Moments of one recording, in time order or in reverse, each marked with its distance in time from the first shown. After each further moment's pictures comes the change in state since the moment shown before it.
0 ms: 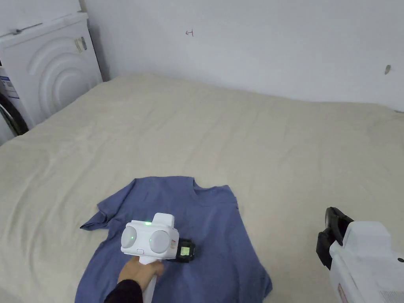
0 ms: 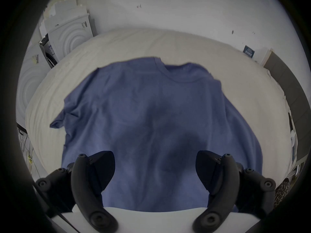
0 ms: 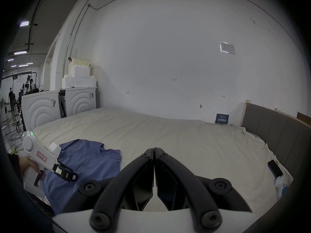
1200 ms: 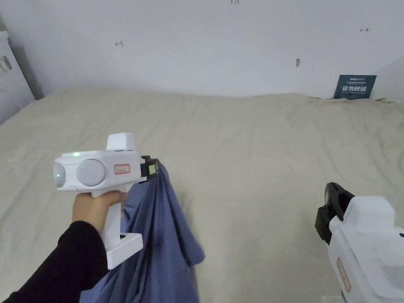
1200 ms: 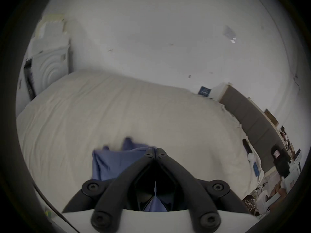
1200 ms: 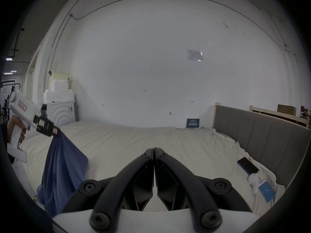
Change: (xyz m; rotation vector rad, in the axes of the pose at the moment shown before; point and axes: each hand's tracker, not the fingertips) left arm 0.082 0.095 0.195 0.428 -0.397 -0.070; right arm 0.100 0.010 0.107 0.097 -0.217 -0.076
